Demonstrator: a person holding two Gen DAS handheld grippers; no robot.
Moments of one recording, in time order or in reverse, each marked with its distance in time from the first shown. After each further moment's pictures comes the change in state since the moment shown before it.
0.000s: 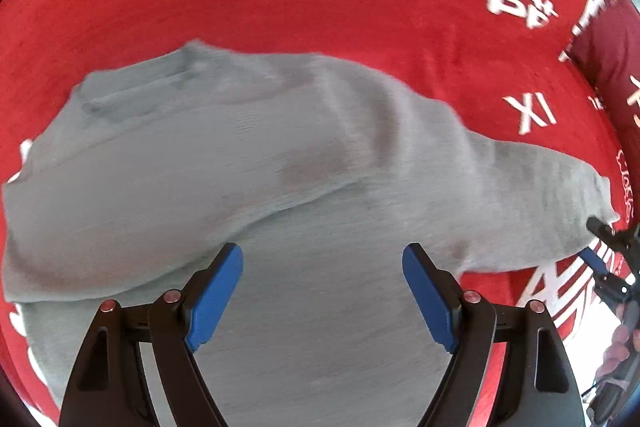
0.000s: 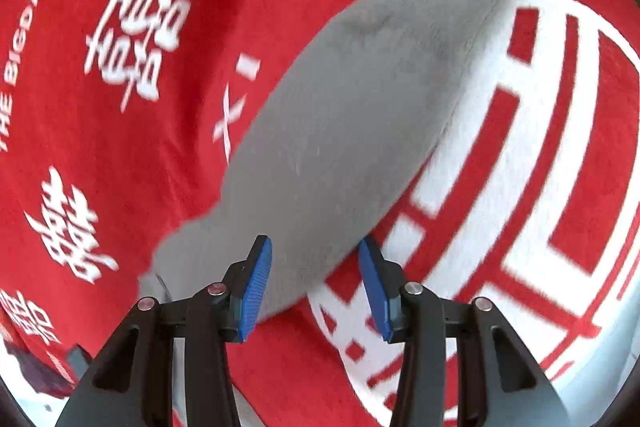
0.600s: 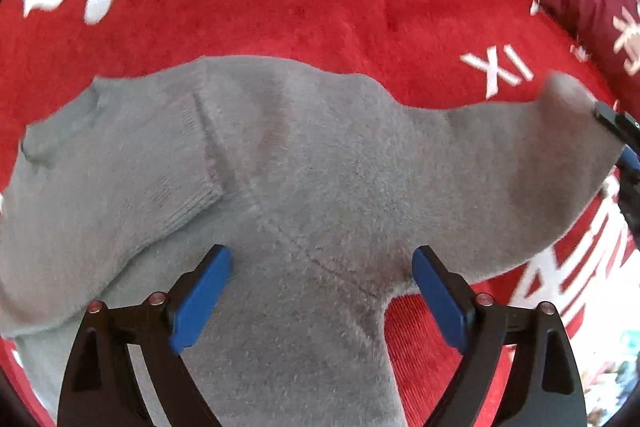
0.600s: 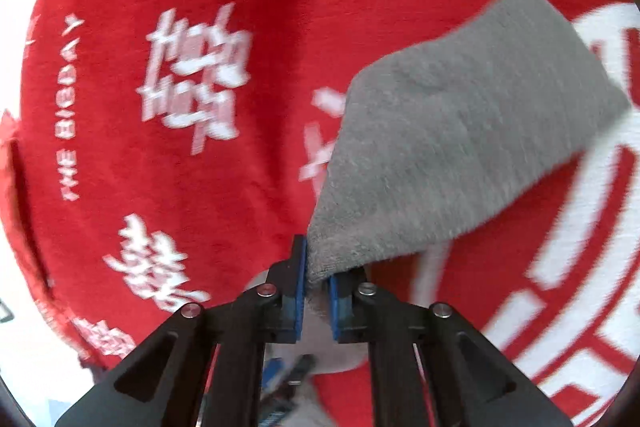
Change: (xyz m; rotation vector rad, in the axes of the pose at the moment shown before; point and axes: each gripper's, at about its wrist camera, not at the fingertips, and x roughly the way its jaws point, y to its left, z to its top) left arm 0.025 -0.041 0.005 0.106 0.014 -0.028; right arm 0.003 0.043 0.022 0.039 0.033 0.371
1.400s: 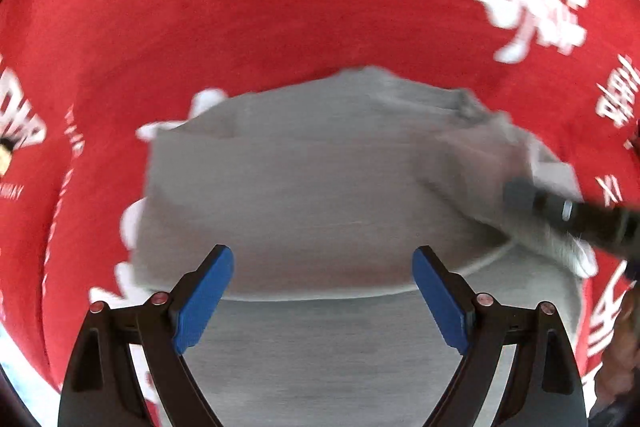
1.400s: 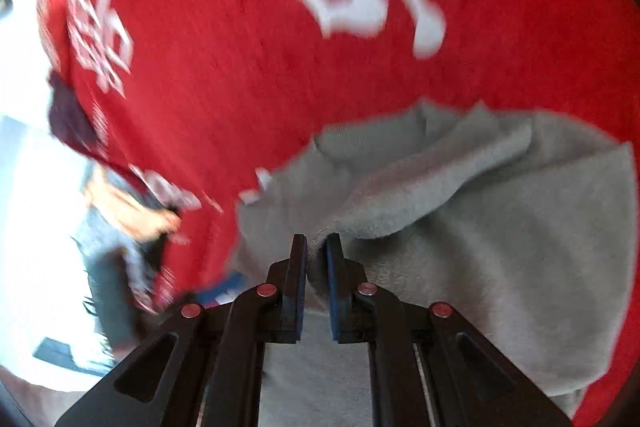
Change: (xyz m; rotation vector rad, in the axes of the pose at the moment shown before) left arm -0.091 0.263 -0.082 -0.366 -0.137 0.229; right arm 0.221 0.186 -0.262 -0.761 0.606 -0.057
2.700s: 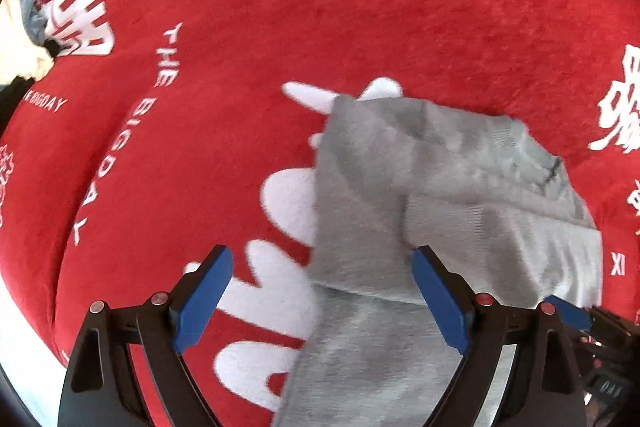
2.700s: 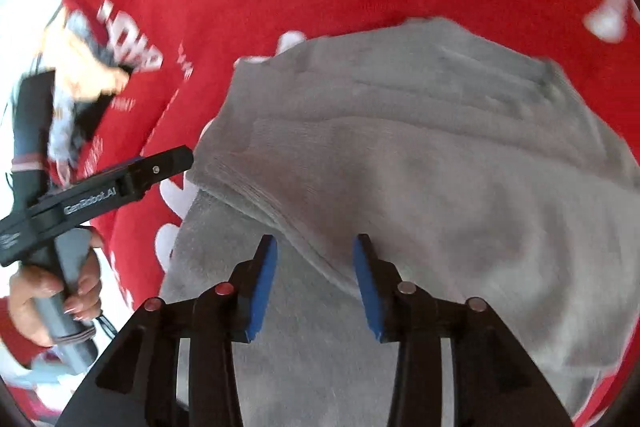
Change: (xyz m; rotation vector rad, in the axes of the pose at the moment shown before) left arm -0.012 0.130 -0.011 -0.248 0.021 -0.005; right arm 0.051 0.054 -0.056 -0.229 0.212 -0.233
